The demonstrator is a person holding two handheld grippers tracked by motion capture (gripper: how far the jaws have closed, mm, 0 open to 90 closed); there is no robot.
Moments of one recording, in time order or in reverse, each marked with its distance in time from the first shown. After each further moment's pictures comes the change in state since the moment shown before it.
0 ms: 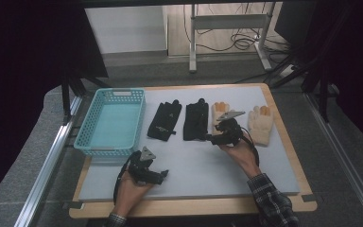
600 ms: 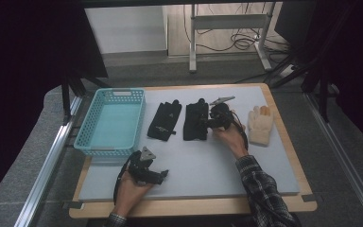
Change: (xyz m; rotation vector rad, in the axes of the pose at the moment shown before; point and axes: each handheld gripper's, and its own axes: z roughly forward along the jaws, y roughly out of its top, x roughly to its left) left arm 0.000 0.000 0.000 0.000 -0.001 0.000; right arm -0.034 0.036 0.052 0.019 -0.069 0.064
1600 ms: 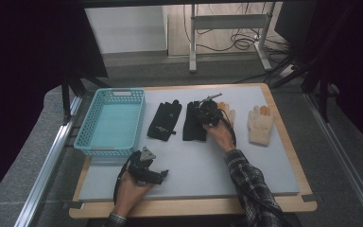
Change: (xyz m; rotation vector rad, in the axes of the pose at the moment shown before) left arm 0.000 0.000 0.000 -0.003 0.000 -0.002; right arm 0.014 0.017 0.033 0.068 0.017 0.032
